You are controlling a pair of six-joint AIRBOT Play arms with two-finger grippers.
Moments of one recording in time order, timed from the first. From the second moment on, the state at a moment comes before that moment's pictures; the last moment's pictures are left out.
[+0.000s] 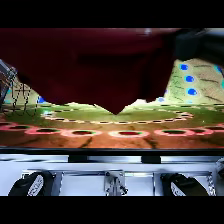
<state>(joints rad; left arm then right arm) 0.29 -0.68 1.67 0.71 -1.01 -1.18 0.17 -0.90 1.64 2.04 -0.99 -1.79</state>
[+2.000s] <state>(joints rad) 0.33 -1.36 1.20 0.94 -1.33 -1.36 -0.01 -1.49 1.47 1.93 -0.96 -1.42</state>
